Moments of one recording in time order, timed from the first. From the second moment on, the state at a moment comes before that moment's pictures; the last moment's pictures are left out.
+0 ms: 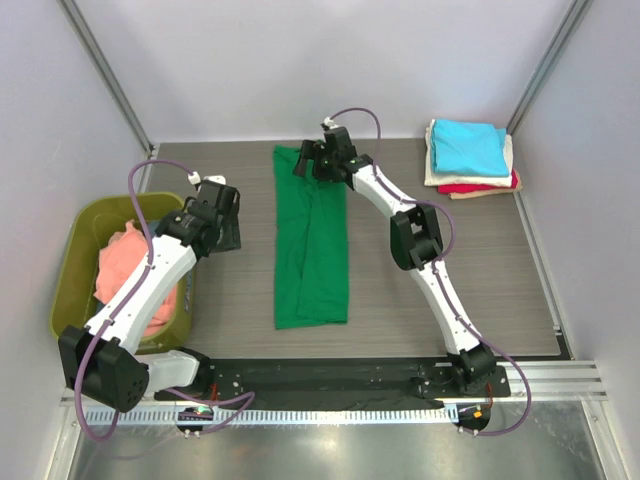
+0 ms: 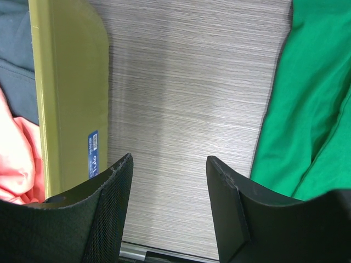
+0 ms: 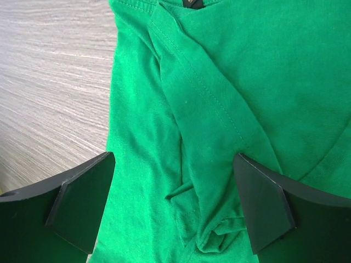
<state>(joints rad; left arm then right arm) -0.36 1.24 1.15 -0.89 -0.38 -0.38 0.47 2.72 2.49 -0.35 -0.17 0.52</state>
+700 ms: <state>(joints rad) -0.44 1.24 1.14 -0.88 -0.27 -0.45 0.46 1.92 1.62 -0.20 -0.24 0.52</state>
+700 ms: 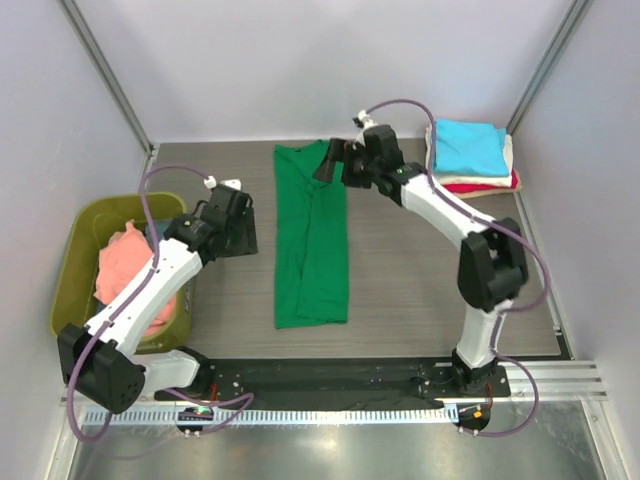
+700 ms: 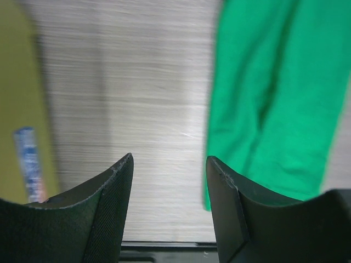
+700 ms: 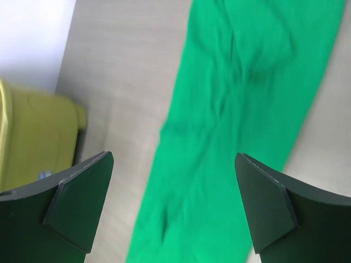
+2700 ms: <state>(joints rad) -0.76 1.04 0.41 -0.37 -0.05 -0.94 0.80 1.36 0.51 -0.05 -0.17 0.79</state>
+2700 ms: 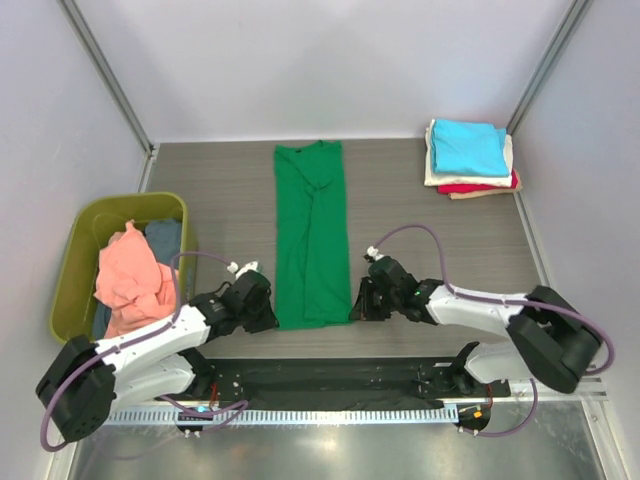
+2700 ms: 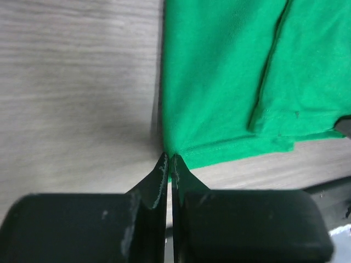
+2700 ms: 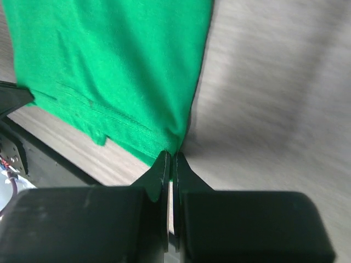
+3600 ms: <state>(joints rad) -0.78 1.05 0.84 -0.70 -0.21 -0.85 0.79 1.19 0.79 -0.43 0.05 0.76</state>
